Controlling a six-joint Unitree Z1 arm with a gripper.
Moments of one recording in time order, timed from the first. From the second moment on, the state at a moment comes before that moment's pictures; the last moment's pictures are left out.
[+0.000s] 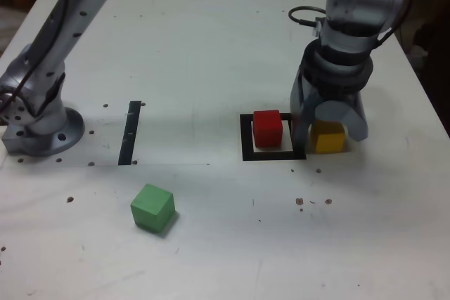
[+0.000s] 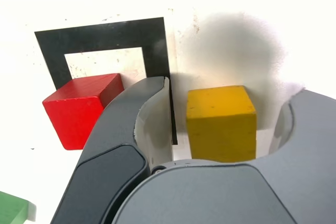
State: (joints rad) arm -0.15 2.28 -1.85 1.24 0.12 -0.12
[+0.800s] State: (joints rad) arm -0.15 2.26 -1.89 1.26 0.14 -0.10
